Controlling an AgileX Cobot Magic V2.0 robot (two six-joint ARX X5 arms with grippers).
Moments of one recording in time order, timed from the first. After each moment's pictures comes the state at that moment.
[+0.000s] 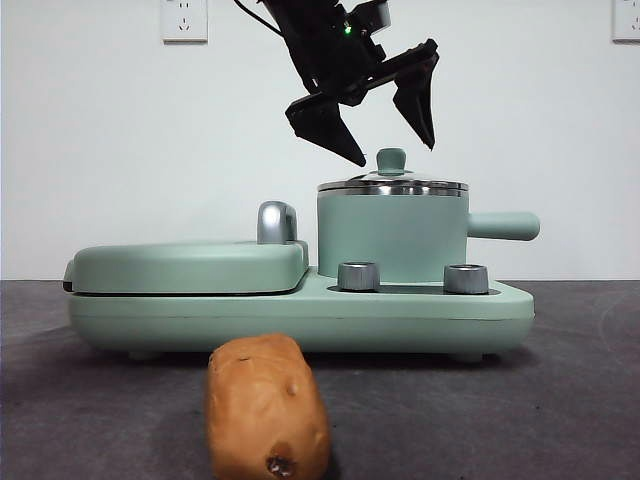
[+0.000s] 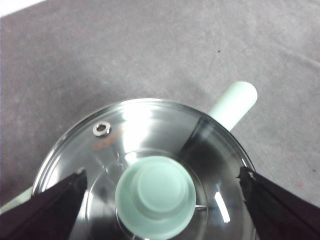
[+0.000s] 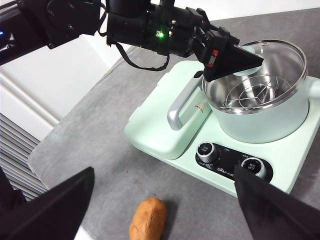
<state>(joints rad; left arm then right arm) -0.67 2.08 2.00 -0.59 0.11 -0.03 -0.01 0.68 0.98 -0.78 -0.83 0.15</state>
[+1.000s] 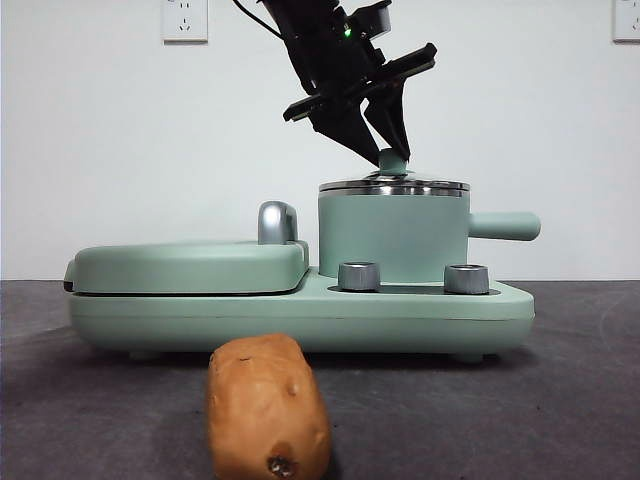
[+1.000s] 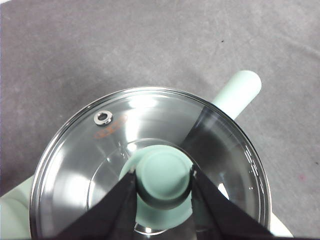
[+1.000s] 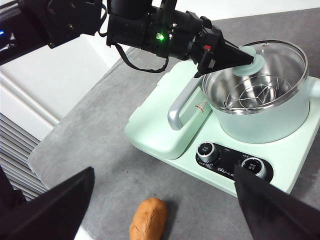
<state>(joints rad) -0.67 2.08 2.01 -0.63 0.10 -0.03 -0.01 0.68 0.98 -0.78 -0.84 0.15</state>
